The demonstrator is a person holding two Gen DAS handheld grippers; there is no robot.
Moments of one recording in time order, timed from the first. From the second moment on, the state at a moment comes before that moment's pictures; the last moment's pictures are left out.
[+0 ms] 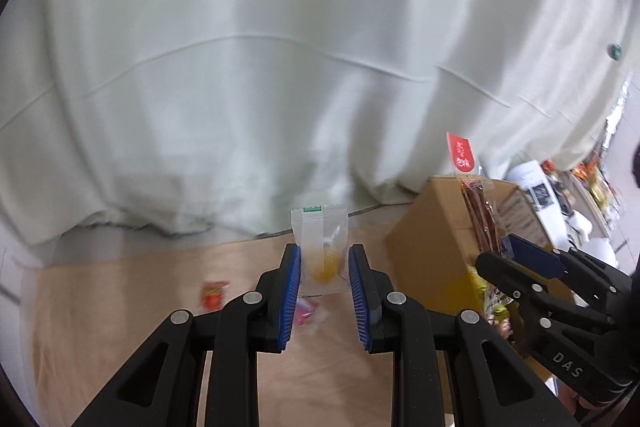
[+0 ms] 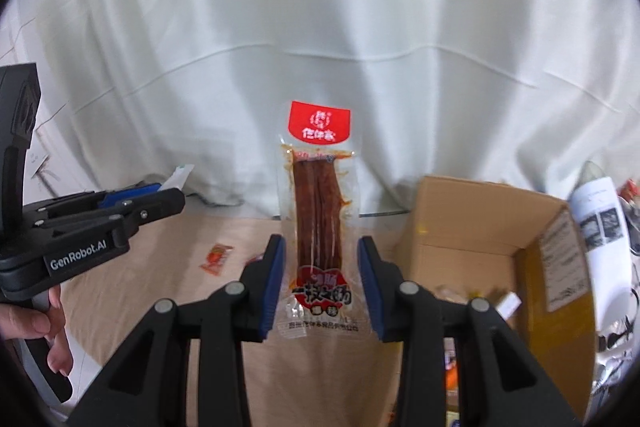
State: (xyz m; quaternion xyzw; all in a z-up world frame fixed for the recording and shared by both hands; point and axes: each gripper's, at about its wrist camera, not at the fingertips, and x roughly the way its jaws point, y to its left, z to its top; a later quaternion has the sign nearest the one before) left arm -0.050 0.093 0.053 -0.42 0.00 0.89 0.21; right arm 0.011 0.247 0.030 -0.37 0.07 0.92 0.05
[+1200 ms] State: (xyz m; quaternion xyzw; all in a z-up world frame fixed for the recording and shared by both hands) left arm -0.027 0.327 0.021 -0.45 0.10 0.81 0.37; right arm 0.119 0.392 -0.009 -0.40 0.17 0.88 0.22
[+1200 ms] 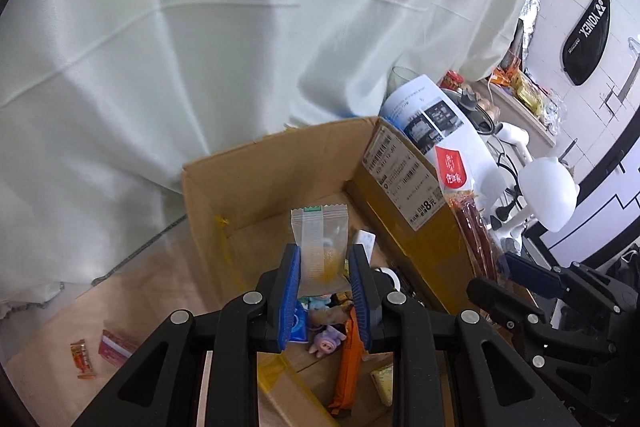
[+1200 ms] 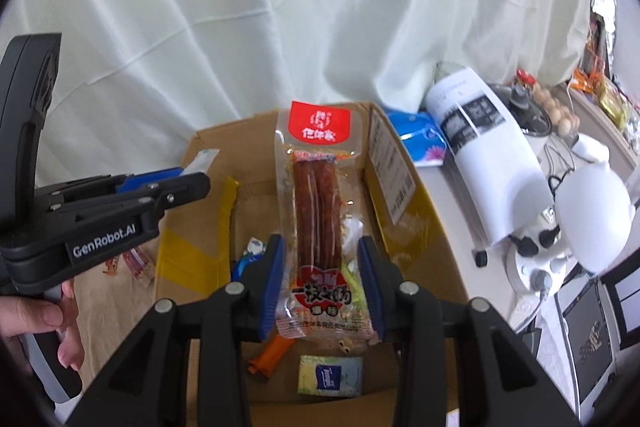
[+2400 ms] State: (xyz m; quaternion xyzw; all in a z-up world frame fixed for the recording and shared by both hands) left arm -0.048 0.300 0.019 -0.46 0.06 0.82 0.33; right arm 0.106 0.384 -0.002 -0.39 0.13 0.88 0.25
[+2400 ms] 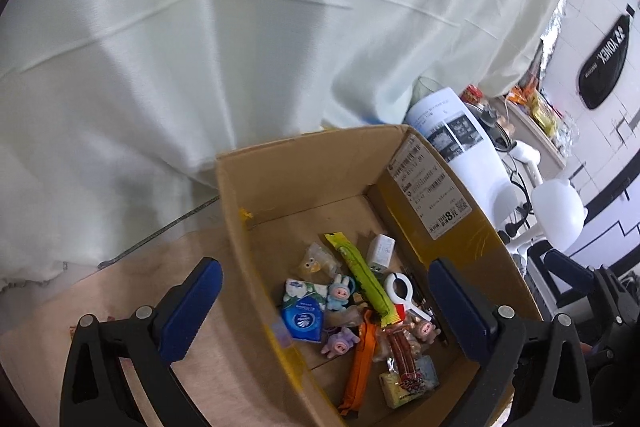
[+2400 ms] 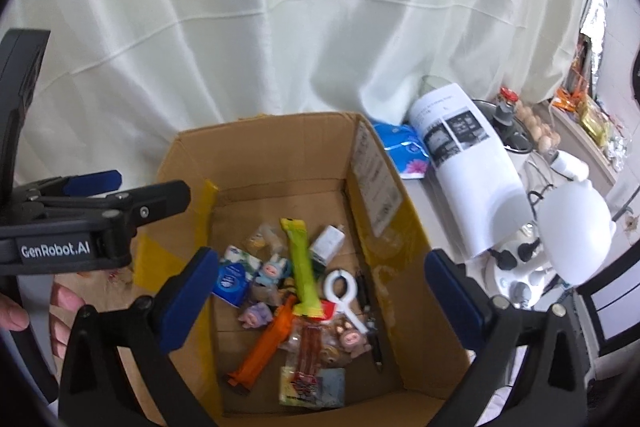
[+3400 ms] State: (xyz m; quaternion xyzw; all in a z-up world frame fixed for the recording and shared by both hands) left arm -0.101 0.011 0.026 -0.46 0.01 0.89 0.07; right arm -0.045 0.216 0.025 -0.38 0.05 0.92 0.09
